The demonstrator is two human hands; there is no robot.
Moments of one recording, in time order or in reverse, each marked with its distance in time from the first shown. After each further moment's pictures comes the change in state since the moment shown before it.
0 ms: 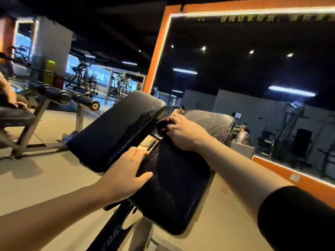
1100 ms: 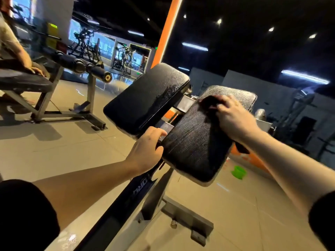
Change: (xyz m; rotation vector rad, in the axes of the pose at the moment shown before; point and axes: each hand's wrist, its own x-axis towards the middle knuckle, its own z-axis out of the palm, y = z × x) left_hand -0.053 -0.026 0.005 -0.215 0.107 -0.051; right_hand -0.085 -0.027 -0.021 -0.115 0.082 0.293
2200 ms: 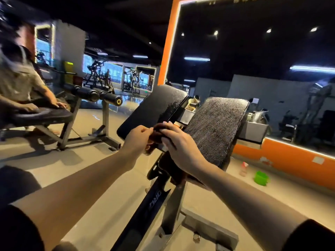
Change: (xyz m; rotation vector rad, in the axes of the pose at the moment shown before) left_hand 0.010 0.050 -0.073 -0.414 0.097 -0.453; right_hand -0.045 -0.140 -0.030 0.851 0.143 -0.167
